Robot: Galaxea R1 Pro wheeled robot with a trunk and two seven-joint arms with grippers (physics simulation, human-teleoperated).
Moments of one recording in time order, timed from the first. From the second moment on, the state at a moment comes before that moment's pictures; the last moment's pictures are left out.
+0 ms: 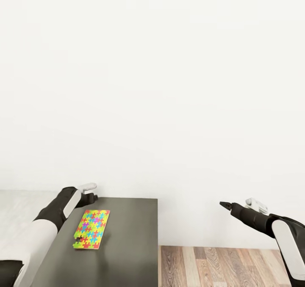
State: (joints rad) left arm -0.82 0.19 -0.08 -0.60 0.41 0.71 0.17; right arm -0.28 -0.20 -0.29 -1.54 -0.71 0.99 -0.09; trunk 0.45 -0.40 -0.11
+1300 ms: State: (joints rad) left arm -0.82 0.32 -0.08 -0.60 0.42 0.71 -0.17; right arm -0.28 -0.19 -0.27 -1.53 -0.71 0.98 -0.09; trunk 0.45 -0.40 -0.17
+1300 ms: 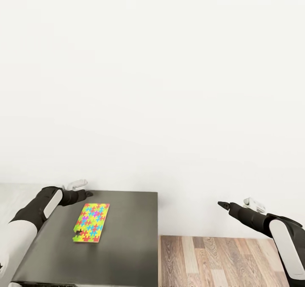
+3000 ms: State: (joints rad) left arm -0.82 0.35 -0.09 -0.60 0.42 0.71 -0.26; right arm -0.28 -0.19 -0.27 -1.53 -0.71 0.99 -0.09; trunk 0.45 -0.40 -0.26
